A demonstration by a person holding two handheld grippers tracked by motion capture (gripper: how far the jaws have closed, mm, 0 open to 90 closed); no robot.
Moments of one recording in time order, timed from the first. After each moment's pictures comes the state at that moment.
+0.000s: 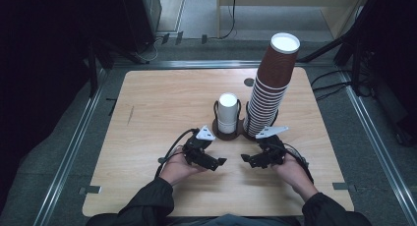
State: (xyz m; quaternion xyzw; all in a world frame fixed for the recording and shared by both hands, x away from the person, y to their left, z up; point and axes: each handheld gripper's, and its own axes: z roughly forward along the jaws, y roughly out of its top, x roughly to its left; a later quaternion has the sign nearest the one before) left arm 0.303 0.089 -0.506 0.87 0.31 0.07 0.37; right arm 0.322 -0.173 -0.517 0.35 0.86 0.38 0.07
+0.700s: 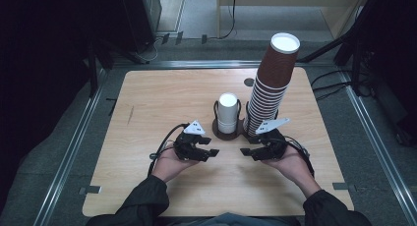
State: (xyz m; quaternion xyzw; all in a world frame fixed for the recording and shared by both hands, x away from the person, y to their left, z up) left arm 0.314 0.115 -0.496 0.86 0.31 0.03 0.40; right arm 0.326 -0.169 -0.492 0.28 0.88 0.38 0.04
